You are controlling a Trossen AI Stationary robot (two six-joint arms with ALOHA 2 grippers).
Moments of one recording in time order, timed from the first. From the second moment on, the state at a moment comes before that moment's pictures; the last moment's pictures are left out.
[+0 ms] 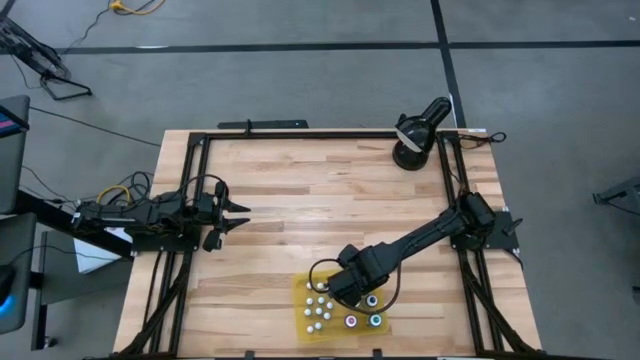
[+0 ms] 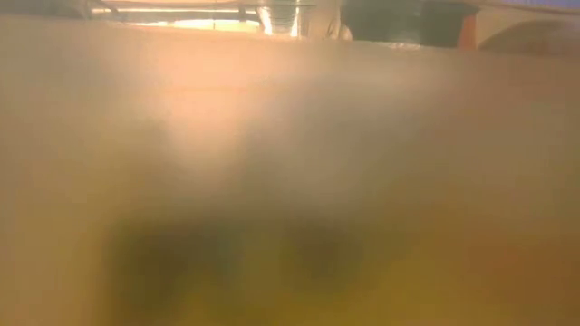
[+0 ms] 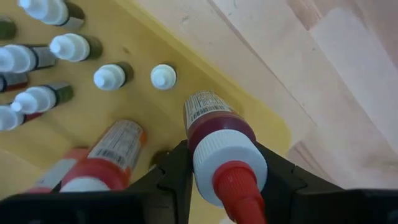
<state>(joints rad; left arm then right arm) -0.03 0.01 0.01 0.04 -0.06 -0.06 0.46 2.04 1.71 -1.27 0.03 1.17</state>
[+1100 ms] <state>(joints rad) -0.03 0.01 0.01 0.04 -0.06 -0.06 0.44 1.91 1.64 -1.23 0.04 1.10</state>
